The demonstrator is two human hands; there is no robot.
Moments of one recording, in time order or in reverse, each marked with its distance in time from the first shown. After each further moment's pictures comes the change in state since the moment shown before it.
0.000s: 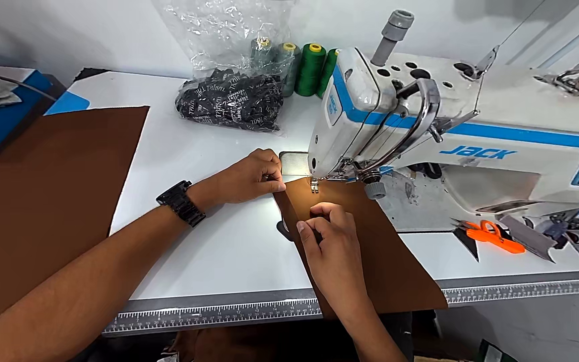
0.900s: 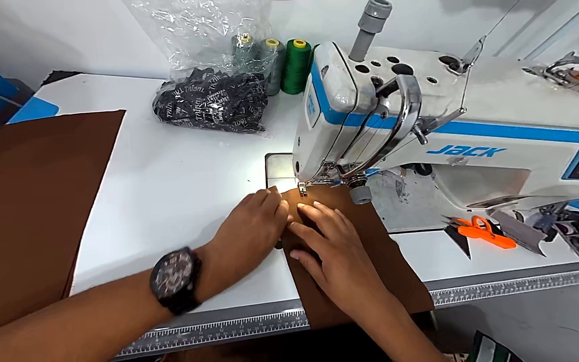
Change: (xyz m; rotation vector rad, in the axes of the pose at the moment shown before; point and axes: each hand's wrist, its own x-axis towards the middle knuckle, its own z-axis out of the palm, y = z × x) left_hand -0.026 0.076 0.070 0.687 0.179 0.044; right_hand 0.007 0.041 -0.025 -0.168 -0.172 -0.424
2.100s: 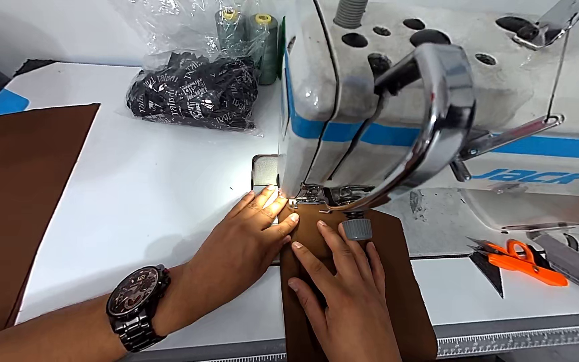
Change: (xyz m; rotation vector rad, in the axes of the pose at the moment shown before) left_hand 0.012 0.004 0.013 -0.138 -0.005 -0.039; right_hand -0.020 0.000 -0.003 -0.077 0.064 0.208
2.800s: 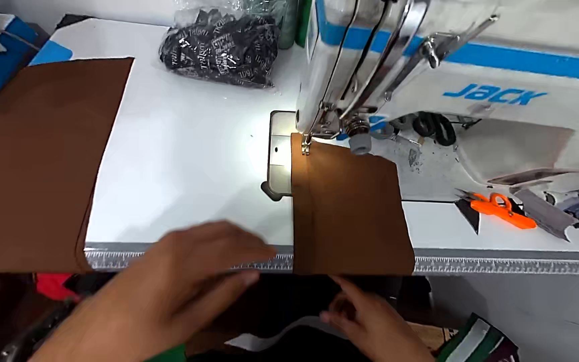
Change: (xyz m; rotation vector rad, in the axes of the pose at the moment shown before) left_hand -0.108 0.066 -0.103 -0.483 -0.074 -0.121; right_hand -0.121 0.035 -0.039 0.583 -0.755 0.251
